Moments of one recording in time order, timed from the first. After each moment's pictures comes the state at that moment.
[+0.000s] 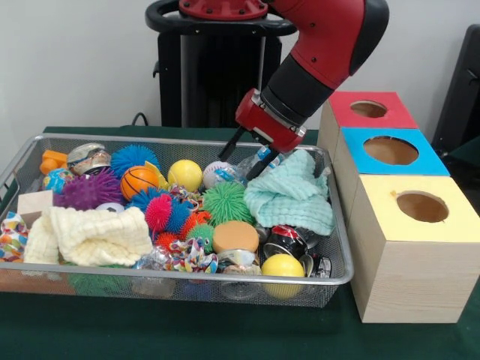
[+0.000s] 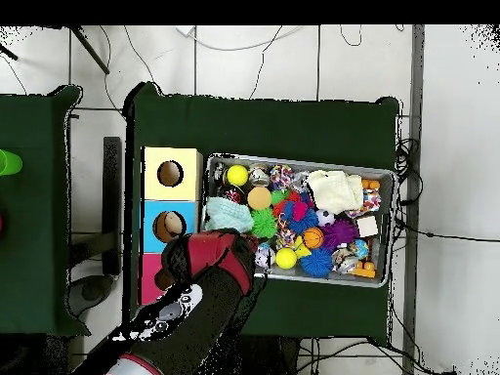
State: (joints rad) arm 0.38 -0.24 -0.64 1.56 0.07 0.39 2.01
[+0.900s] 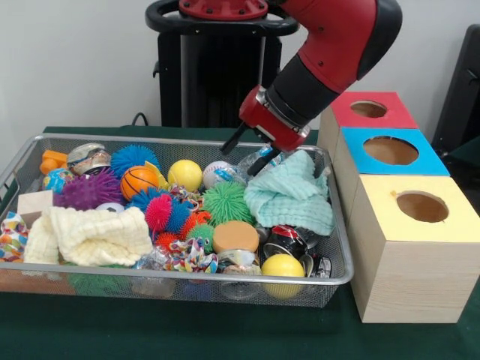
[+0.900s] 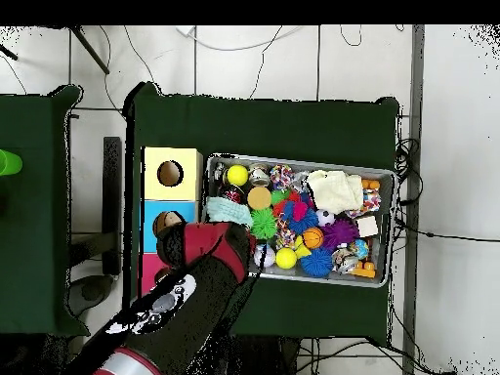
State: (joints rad) arm 0.38 -0.22 -0.66 1.48 0.08 0.59 2.01
